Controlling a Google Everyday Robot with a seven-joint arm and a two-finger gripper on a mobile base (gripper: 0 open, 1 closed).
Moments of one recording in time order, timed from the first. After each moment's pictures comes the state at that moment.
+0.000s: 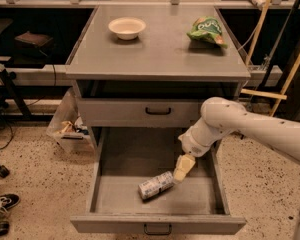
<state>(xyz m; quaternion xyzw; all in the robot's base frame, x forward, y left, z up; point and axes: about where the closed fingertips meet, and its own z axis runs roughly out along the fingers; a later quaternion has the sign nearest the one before) 0.559 -0.110 0.560 -0.61 0.76 0.17 0.14</state>
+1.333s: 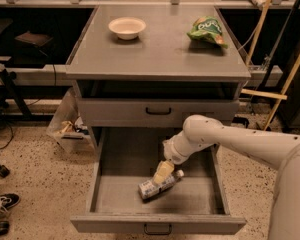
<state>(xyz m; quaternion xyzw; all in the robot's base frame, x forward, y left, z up) 0.586 -0.047 0.497 -0.58 0.77 0.18 0.20</state>
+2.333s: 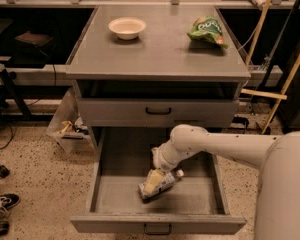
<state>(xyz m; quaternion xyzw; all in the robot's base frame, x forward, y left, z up) 0.572 -0.005 0.462 -0.61 0.74 0.19 0.20</state>
